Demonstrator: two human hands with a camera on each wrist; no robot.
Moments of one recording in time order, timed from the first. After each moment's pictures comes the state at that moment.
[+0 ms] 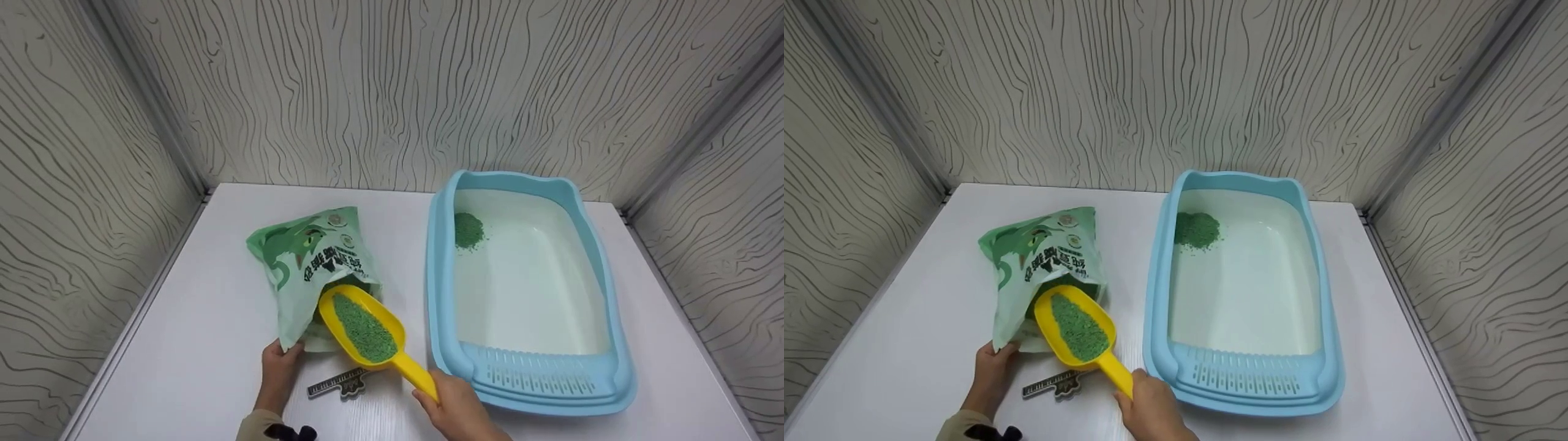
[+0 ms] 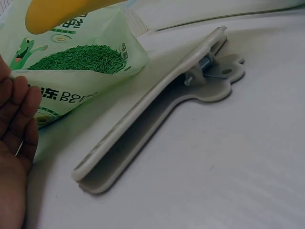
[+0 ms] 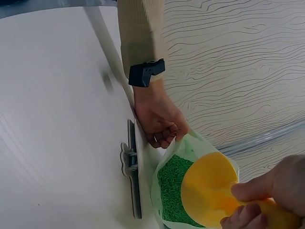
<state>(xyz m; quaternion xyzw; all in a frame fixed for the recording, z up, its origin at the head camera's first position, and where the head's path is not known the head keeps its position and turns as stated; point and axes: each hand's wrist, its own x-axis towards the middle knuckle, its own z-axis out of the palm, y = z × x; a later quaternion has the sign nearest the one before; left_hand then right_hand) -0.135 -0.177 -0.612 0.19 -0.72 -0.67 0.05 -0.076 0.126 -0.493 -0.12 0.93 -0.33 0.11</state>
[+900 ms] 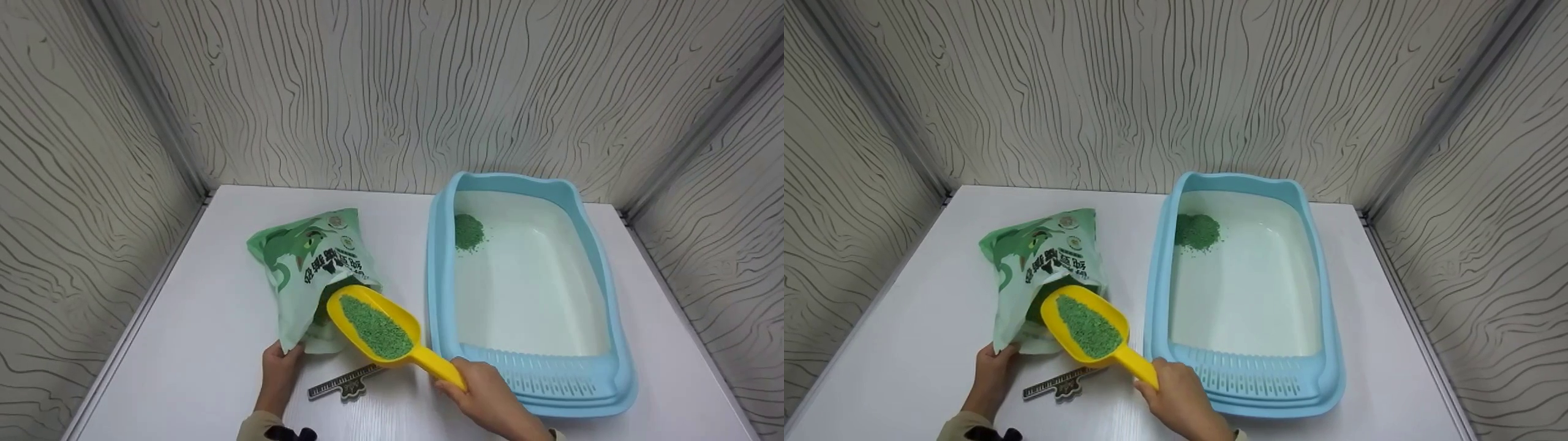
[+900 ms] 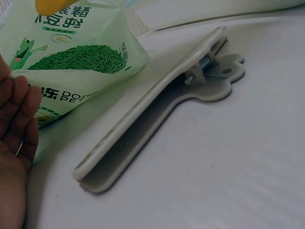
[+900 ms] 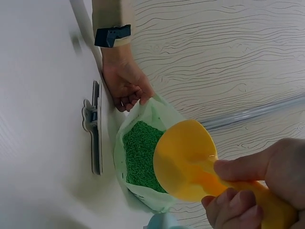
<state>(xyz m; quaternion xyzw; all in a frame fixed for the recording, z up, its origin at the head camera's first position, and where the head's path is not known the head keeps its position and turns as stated) -0.137 -0.178 -0.614 0.19 -0.71 -0.67 0.06 -0.093 0.158 -0.466 -0.12 0.92 -0.34 0.17</state>
